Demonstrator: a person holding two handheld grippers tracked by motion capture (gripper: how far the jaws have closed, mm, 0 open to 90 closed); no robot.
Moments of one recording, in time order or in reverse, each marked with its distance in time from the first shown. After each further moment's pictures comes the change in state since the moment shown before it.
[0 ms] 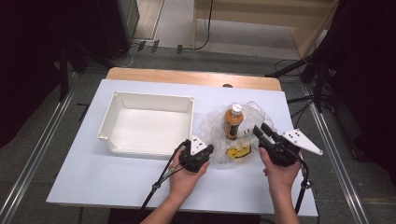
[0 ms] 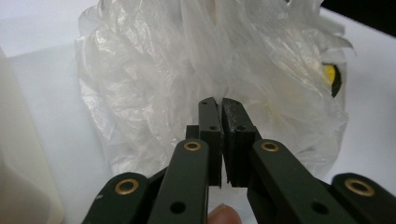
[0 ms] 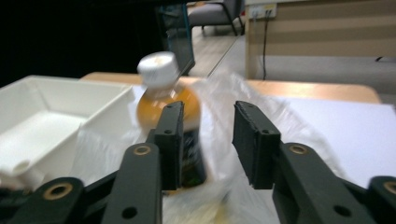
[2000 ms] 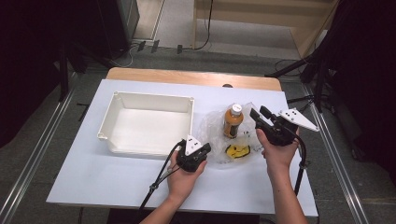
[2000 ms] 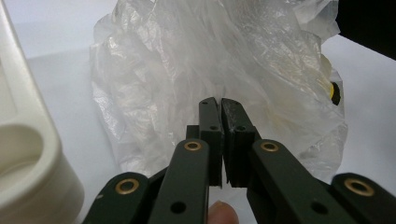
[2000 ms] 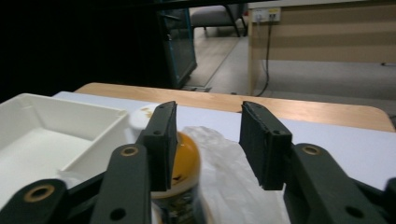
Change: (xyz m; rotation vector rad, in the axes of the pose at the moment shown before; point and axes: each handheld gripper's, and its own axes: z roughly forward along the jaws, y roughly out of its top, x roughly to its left) left arm 0.004 -0.004 -0.002 -0.040 0.022 -0.028; right arm 0.001 0.033 0.034 0.011 0.022 -0.008
